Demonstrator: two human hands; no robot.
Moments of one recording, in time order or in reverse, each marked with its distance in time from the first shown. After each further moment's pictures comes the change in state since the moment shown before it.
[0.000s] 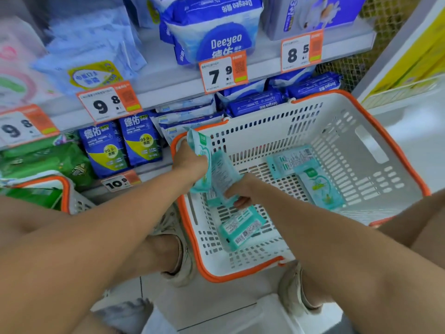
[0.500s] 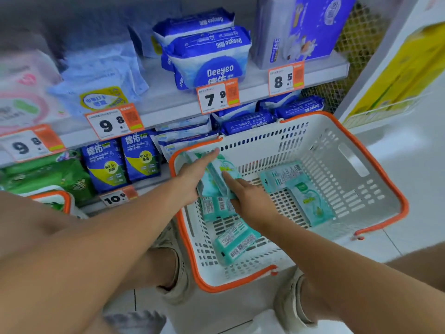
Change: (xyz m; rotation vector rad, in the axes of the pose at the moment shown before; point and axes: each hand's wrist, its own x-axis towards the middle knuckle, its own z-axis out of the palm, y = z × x) left_hand -0.013 0.017 -0.001 -0.505 -0.336 -0.367; right_hand -0.051 0.030 -0.012 -0.695 0.505 -1.014
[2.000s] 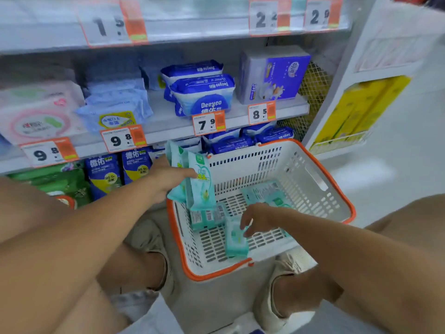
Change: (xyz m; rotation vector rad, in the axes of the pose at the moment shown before) left_hand -0.098 0.025 -0.026 0.291 0.110 0.415; right_hand -0.031 0.027 -0.068 -0.168 -0.753 0.340
